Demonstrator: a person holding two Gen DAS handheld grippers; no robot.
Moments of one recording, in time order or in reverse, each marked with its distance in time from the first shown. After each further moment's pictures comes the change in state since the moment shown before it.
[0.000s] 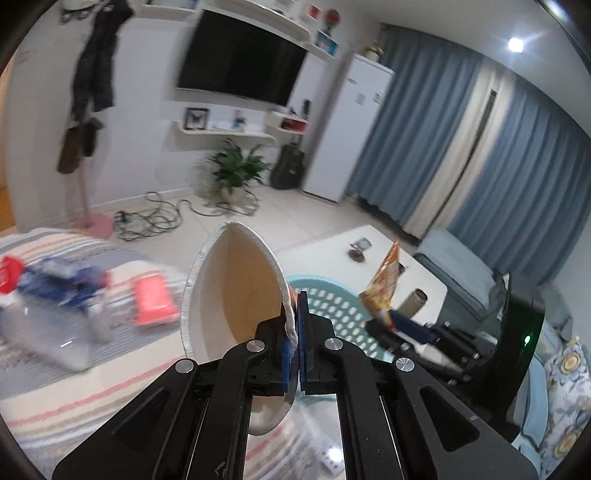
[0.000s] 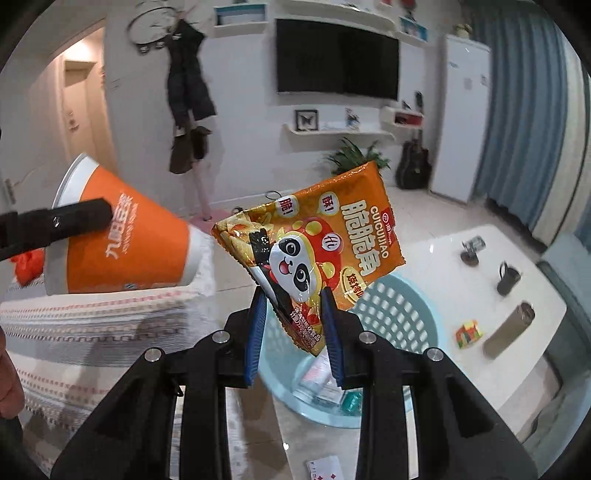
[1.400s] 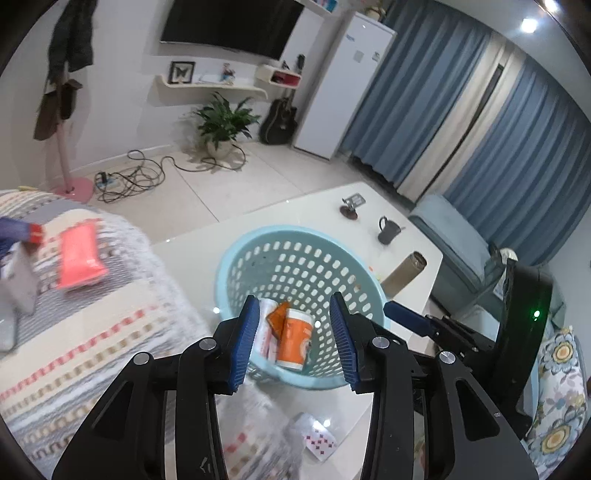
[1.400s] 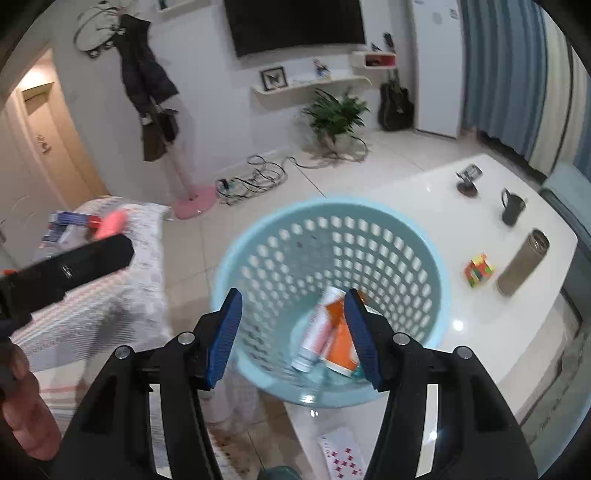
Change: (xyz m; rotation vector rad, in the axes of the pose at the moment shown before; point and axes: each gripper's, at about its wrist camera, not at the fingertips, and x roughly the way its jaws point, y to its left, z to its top) left arm 0.063 -0.008 -0.026 -0.042 0.151 -0.027; right arm 0.038 -0.055 -0.030 0.153 0.135 0.025
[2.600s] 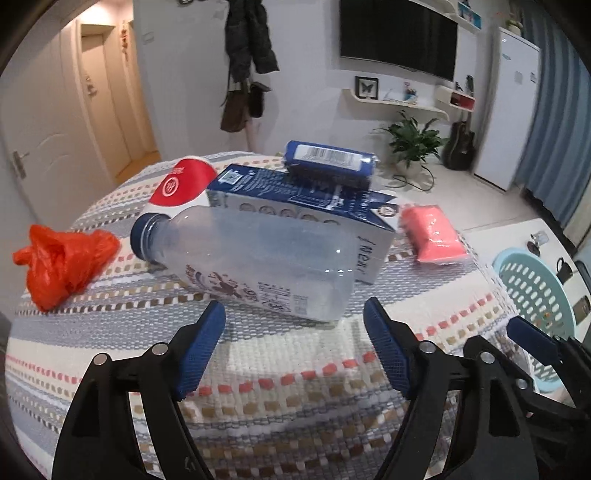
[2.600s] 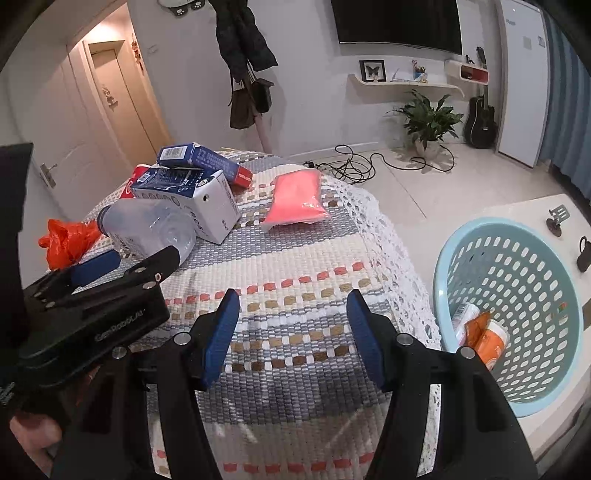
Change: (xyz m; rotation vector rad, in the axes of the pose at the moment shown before) left arm -0.078 0.146 -0.026 -0.181 -0.072 0.708; right arm 0.052 0.184 -0.012 -0.175 0.059 0.210
